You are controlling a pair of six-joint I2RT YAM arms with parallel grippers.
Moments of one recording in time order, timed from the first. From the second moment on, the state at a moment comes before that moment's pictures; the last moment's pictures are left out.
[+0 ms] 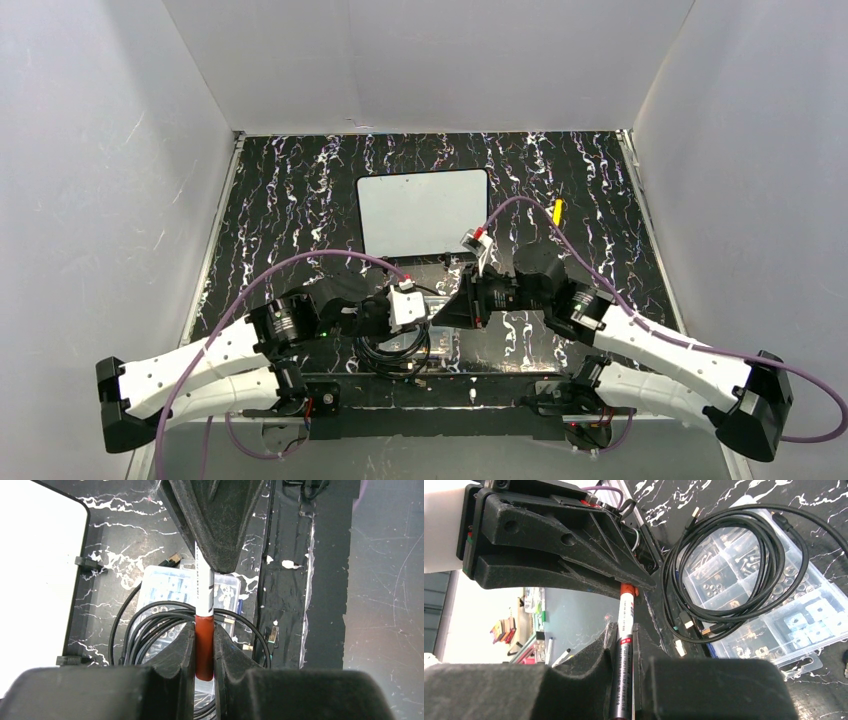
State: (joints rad) left arm -1.12 0.80 0.75 -0.50 0.19 0.26; right arm 0.97 0.91 0.67 -0.07 -0.53 0.66
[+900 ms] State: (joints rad) left arm -1.09 0.73 0.76 -0.54 0.04 0.27; right arm 0.96 0.81 0.98 -0.50 -0.48 0.39
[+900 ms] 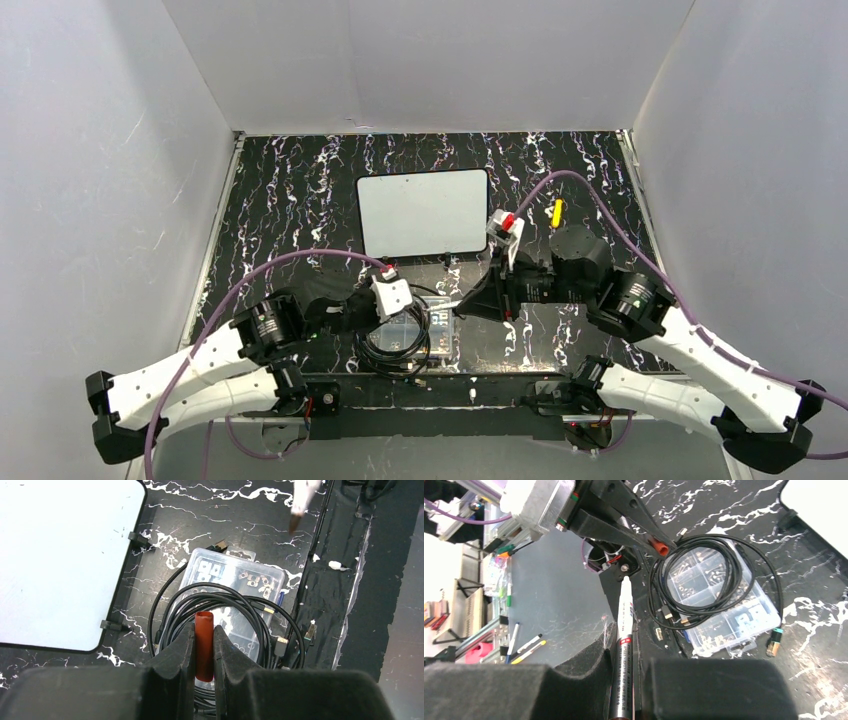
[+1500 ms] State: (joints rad) left arm -0.54 0.85 0.78 -0.59 -0.02 -0.11; right arm 0.96 0.71 0.91 -0.46 0.01 0.34
